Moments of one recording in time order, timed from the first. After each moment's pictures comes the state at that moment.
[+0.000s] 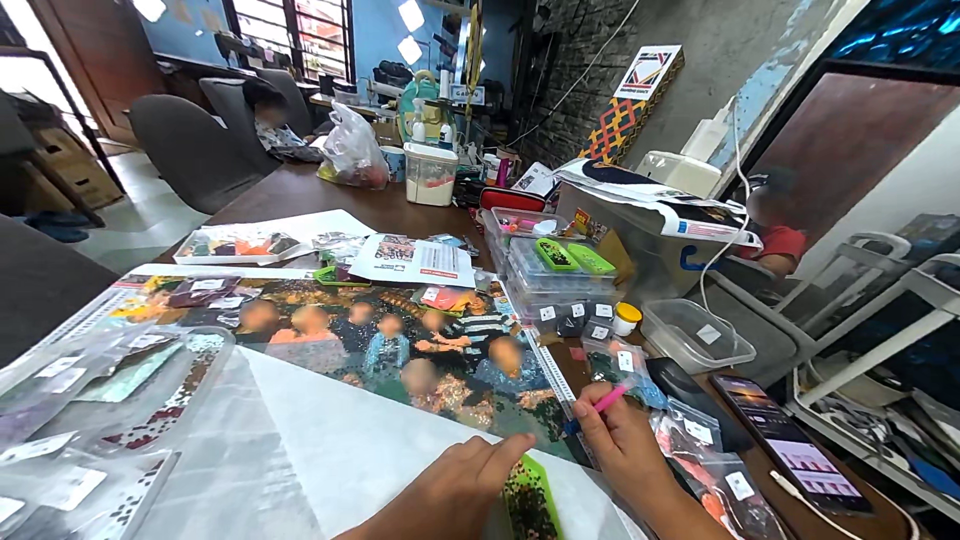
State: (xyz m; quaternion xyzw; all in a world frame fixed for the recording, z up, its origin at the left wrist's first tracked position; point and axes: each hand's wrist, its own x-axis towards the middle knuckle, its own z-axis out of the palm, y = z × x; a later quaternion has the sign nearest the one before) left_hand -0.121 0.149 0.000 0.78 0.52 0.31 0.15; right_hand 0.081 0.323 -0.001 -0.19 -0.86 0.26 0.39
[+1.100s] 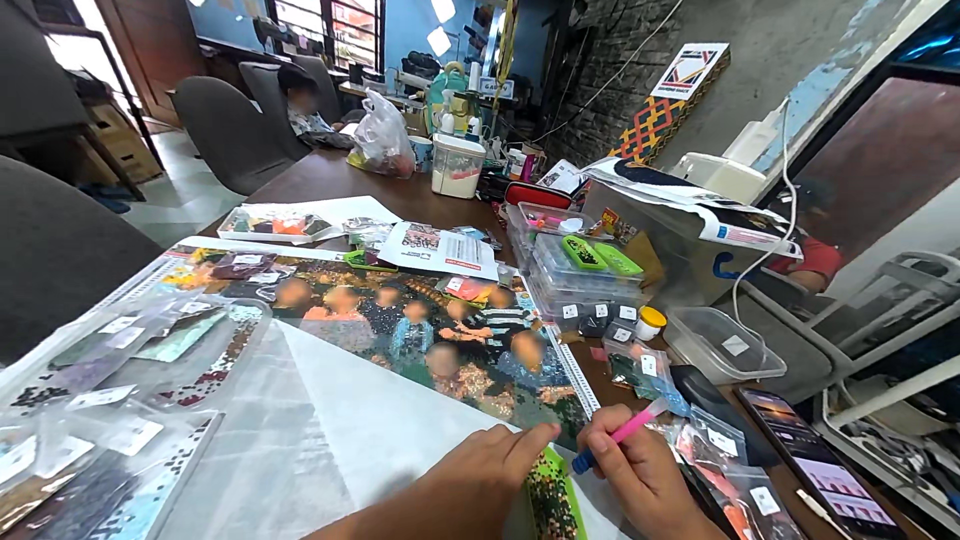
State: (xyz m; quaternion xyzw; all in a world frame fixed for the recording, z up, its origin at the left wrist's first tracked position) left_hand -0.119 0.153 0.000 0.78 0.51 0.33 0.14; right_hand 0.076 0.302 0.007 -0.04 -0.87 0.34 0.36
